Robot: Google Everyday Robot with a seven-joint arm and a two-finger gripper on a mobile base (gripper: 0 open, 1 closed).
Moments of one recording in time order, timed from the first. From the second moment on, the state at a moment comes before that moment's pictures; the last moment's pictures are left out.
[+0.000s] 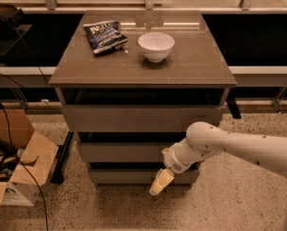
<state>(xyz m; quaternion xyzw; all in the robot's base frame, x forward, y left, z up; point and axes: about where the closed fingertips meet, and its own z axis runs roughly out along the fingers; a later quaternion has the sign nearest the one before) 0.516 -0.070 0.507 -0.54 0.79 0.22 0.18</state>
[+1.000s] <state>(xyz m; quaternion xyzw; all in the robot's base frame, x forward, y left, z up) 0.526 -0.060 0.407 -0.47 0.82 0.26 0.19</state>
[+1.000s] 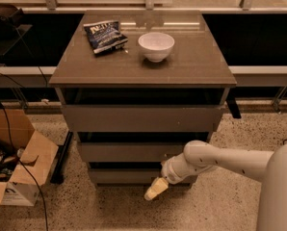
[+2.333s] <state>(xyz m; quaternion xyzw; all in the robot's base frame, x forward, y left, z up) 0.548 -0.077 0.296 -0.39 0.85 0.27 0.21</state>
